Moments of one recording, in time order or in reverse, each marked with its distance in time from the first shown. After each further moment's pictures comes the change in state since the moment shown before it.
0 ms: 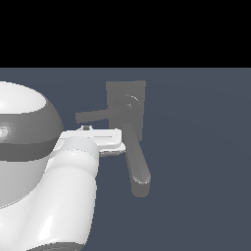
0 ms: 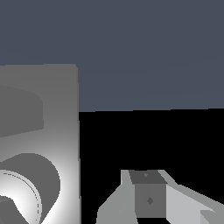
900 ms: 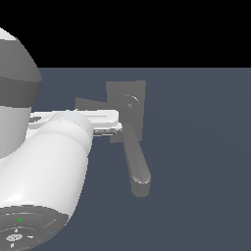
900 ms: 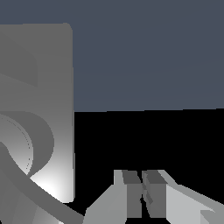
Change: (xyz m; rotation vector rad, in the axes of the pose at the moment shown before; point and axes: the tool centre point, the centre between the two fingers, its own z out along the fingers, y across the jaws) arm -0.055 0.008 0.000 -0.002 0.008 0.000
